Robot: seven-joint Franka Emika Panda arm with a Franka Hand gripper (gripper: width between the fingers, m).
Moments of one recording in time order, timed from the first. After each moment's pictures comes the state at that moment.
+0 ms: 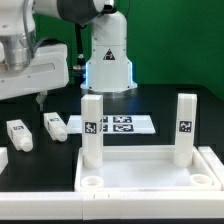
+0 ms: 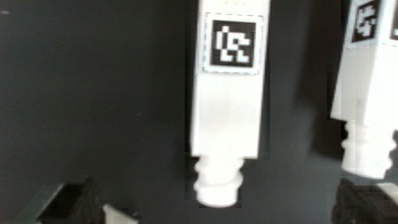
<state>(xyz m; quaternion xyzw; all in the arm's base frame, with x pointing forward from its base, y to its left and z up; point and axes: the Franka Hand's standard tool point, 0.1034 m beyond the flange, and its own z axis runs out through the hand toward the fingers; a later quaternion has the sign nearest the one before) 0.453 -0.197 0.071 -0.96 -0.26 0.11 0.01</state>
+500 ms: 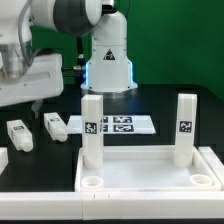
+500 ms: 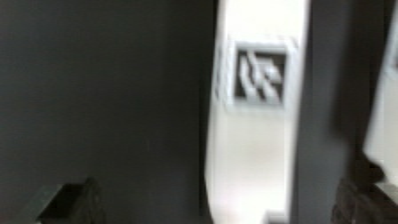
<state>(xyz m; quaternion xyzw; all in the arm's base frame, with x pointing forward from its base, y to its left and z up) 0.432 -0.218 0.042 -0.96 -0.27 0.09 -0.02</state>
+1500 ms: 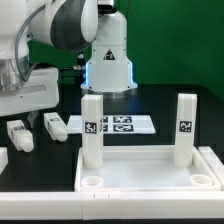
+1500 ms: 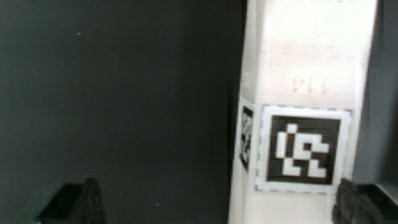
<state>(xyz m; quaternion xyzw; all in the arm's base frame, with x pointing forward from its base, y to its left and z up) 0.427 -0.224 0.026 -0.96 -0.26 0.09 -0.03</state>
